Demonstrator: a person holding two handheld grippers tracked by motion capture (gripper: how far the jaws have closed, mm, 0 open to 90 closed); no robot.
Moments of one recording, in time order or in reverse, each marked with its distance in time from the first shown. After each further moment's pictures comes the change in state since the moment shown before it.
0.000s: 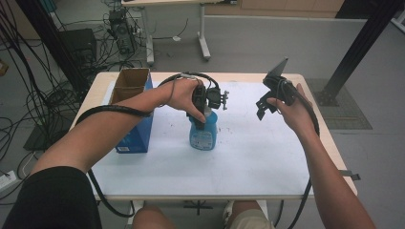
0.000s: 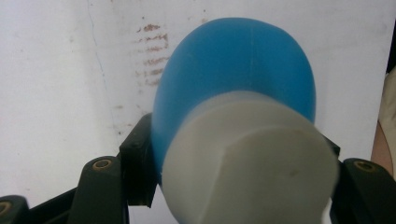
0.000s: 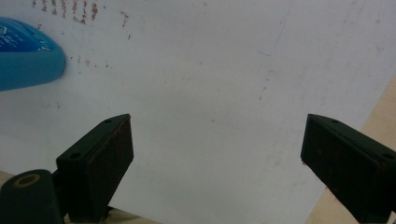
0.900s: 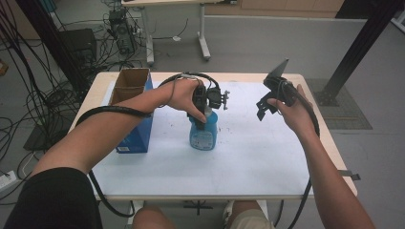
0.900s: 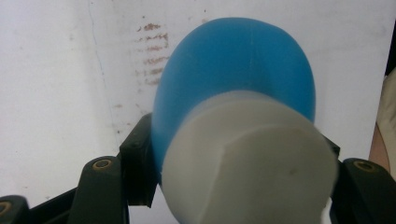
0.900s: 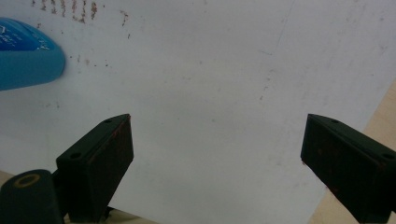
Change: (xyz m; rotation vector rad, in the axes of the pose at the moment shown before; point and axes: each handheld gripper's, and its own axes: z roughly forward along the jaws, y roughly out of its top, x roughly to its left) left arm 0.000 0.001 0.000 0.000 -0.003 -0.018; right arm -0.002 -0.001 0.002 -0.001 0.008 0.002
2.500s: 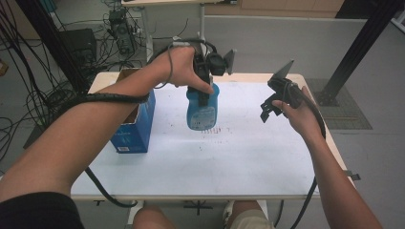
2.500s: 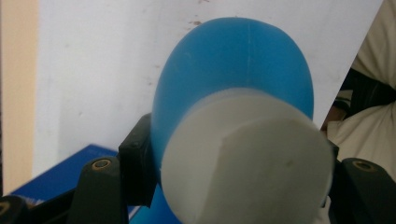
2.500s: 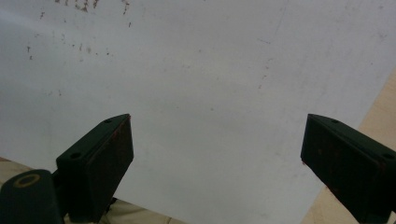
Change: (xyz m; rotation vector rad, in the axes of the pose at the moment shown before) left arm -0.013 0.005 -0.125 0.022 0.076 -0.374; right arm -0.009 -0.015 -0.007 -0.009 0.019 -0.007
